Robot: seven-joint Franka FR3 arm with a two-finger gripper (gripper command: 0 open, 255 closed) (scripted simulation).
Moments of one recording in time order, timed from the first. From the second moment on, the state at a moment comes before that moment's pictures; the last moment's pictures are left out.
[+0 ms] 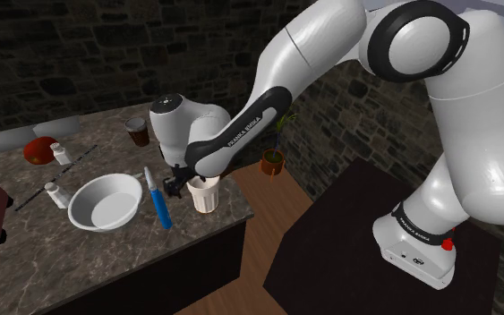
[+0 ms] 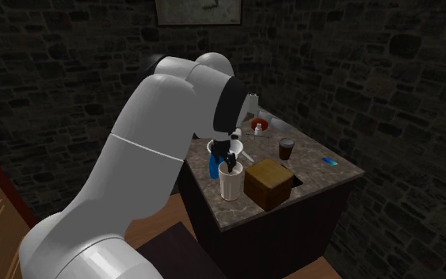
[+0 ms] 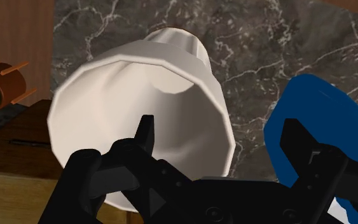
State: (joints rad) arm 0.28 0.74 0.35 -1.71 -0.43 2.35 0.88
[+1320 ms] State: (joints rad) arm 0.28 0.72 0.35 -1.71 -0.43 2.35 0.87
